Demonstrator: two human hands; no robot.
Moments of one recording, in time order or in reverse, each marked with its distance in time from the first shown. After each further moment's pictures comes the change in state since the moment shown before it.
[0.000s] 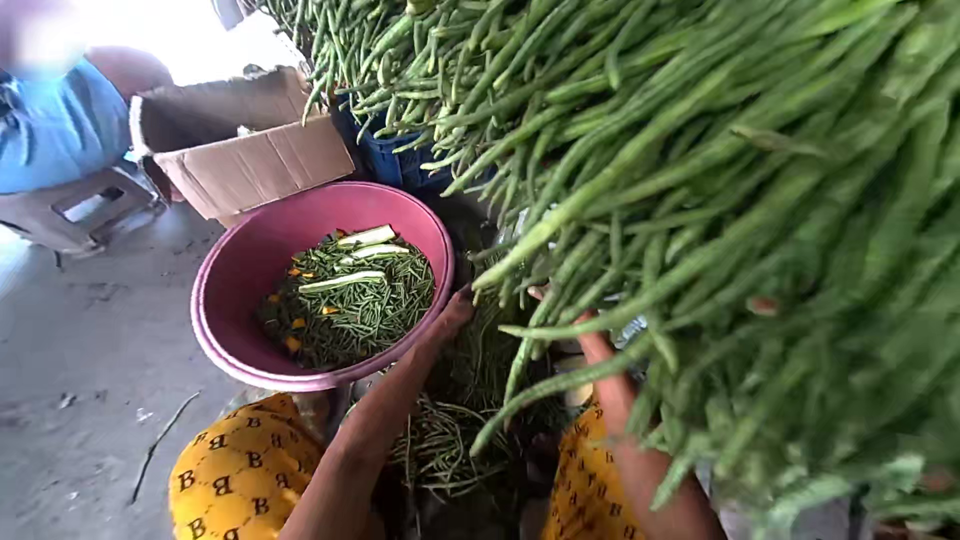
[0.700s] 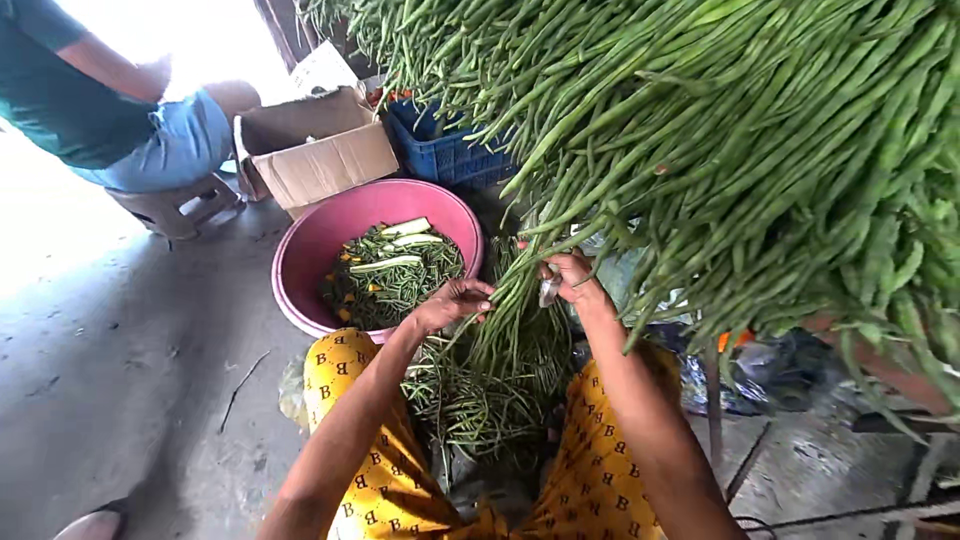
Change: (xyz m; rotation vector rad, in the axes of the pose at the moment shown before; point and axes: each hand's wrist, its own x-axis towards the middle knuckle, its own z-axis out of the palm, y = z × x) left_hand 0.076 -0.151 -0.034 -0.190 -0.379 0.390; right_hand 0.210 0.110 0.086 1.127 0.146 -0.543
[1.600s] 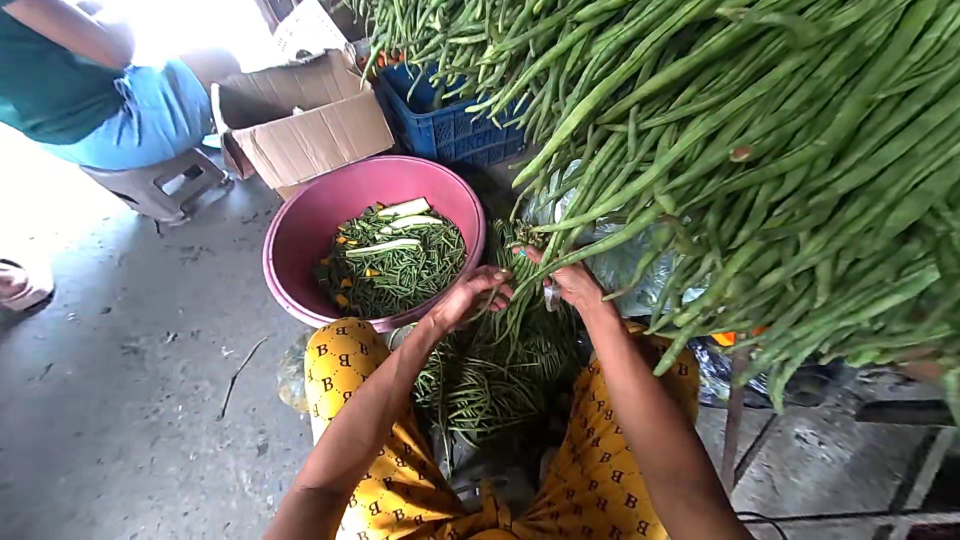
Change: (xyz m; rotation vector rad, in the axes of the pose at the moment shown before) left_hand 0.020 -0.011 0.021 -0.205 0.054 -0.031; right_hand -0.001 0.007 0.014 -0.236 -0.048 0.110
